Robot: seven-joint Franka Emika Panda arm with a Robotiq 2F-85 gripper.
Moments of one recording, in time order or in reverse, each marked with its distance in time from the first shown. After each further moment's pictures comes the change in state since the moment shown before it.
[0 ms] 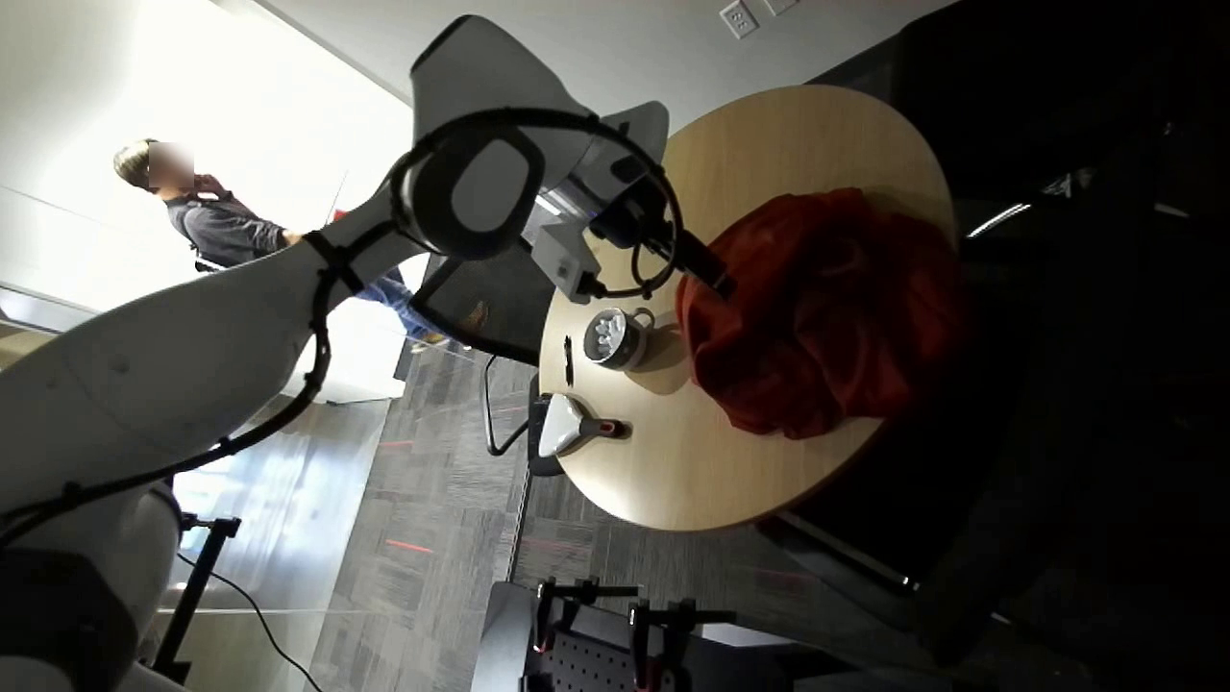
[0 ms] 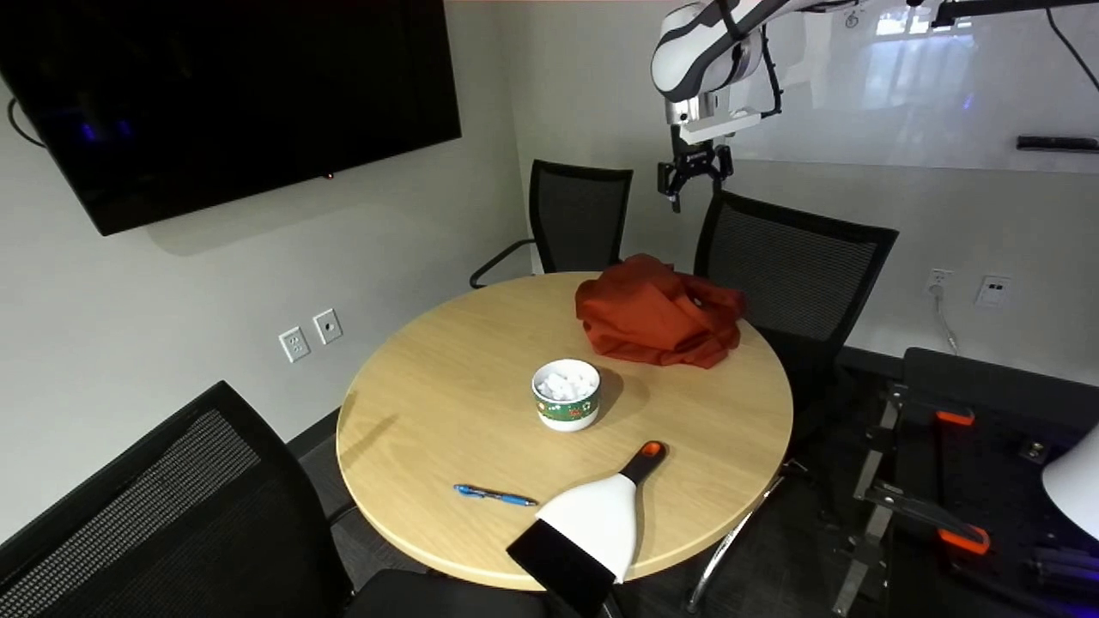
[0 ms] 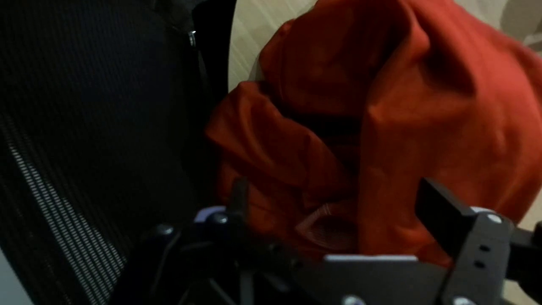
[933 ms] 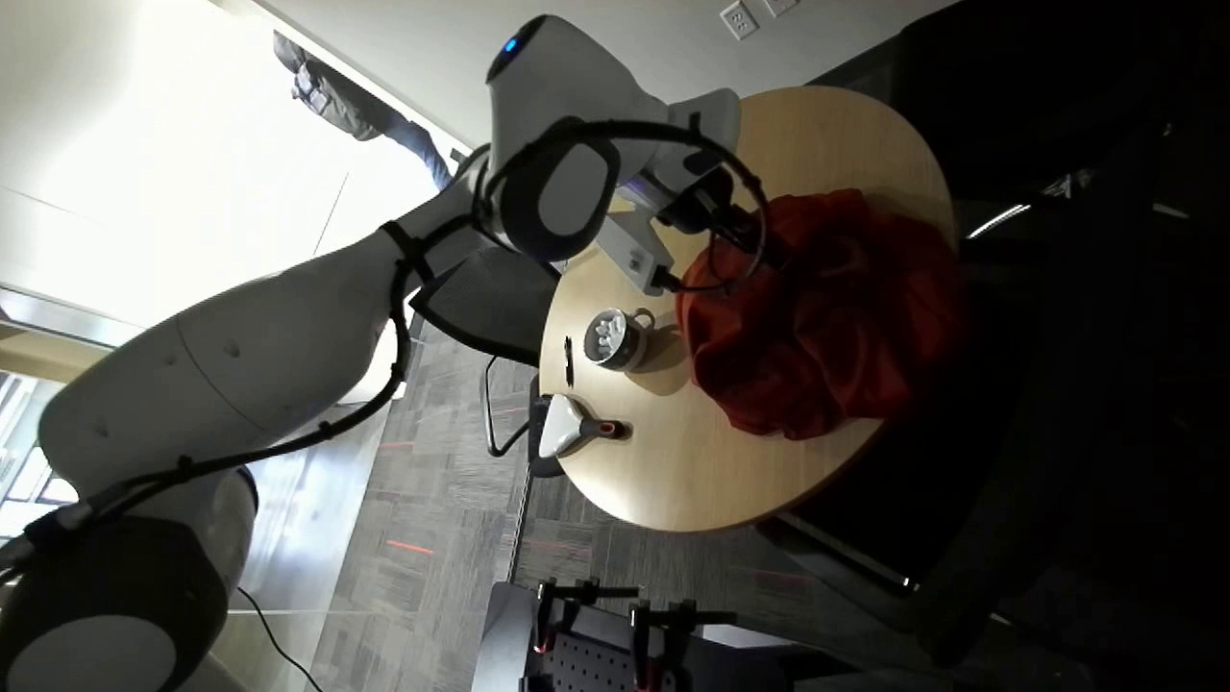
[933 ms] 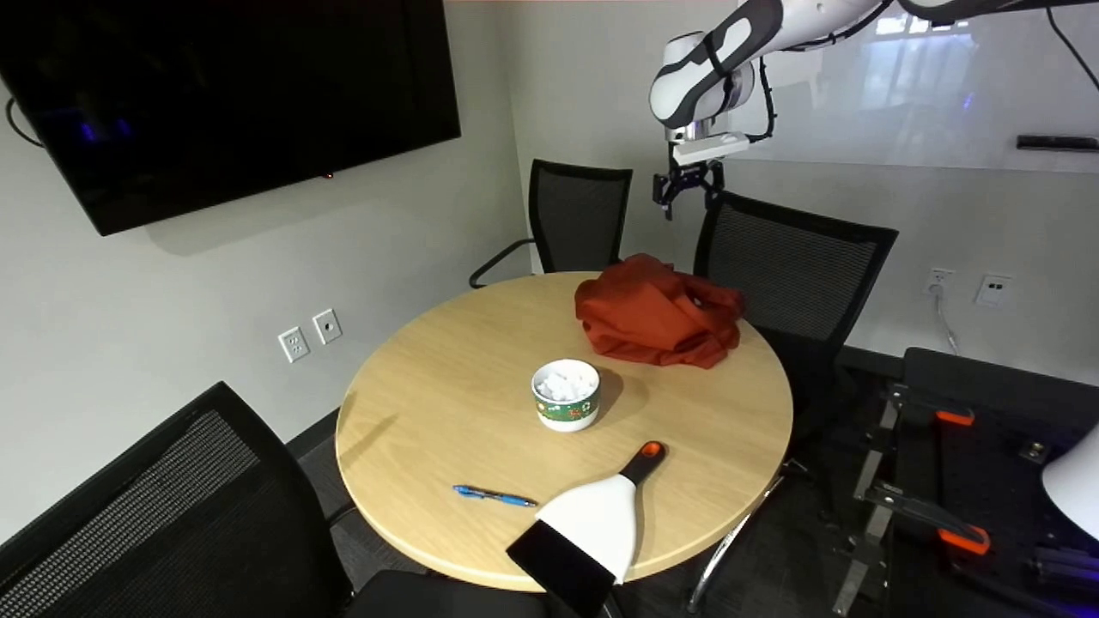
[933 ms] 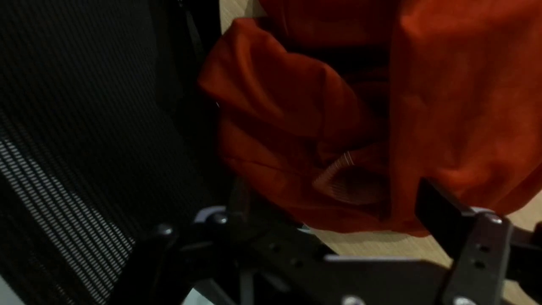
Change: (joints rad) arm -0.059 0.150 -0.002 0.120 0.052 0.128 0.014
